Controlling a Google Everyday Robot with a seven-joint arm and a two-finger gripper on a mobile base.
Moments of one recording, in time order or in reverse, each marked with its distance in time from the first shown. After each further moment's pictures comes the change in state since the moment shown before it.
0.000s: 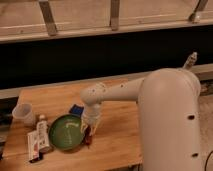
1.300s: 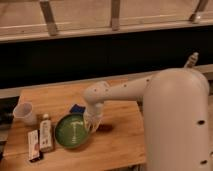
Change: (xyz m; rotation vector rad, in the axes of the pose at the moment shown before) arm -0.005 -0.006 -0.027 0.002 -0.079 0.003
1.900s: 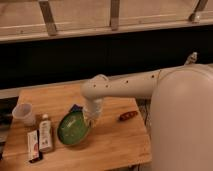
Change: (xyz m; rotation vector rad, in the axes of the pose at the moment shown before) arm -0.001 0.005 -0.032 0.010 -0.060 -0.004
